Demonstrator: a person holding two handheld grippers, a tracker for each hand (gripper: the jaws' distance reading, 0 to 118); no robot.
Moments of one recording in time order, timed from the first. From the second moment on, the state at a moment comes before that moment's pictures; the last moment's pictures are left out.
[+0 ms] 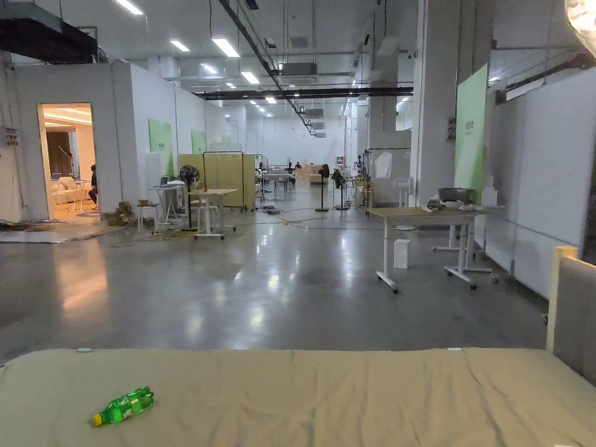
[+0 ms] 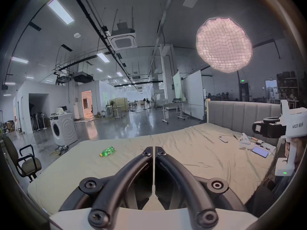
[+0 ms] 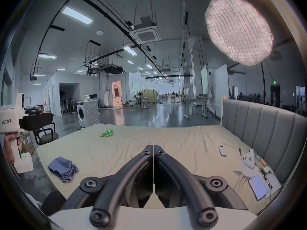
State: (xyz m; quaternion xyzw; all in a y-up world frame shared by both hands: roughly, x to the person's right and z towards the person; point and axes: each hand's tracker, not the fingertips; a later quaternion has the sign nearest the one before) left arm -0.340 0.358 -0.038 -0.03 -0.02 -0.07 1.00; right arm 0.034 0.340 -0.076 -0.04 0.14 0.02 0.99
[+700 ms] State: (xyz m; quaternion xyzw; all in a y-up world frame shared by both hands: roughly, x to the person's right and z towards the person) left arm -0.317 0.360 -0.012 -0.03 -0.01 -0.04 1.00; right arm 0.030 0.341 -0.055 0.00 0.12 0.02 0.99
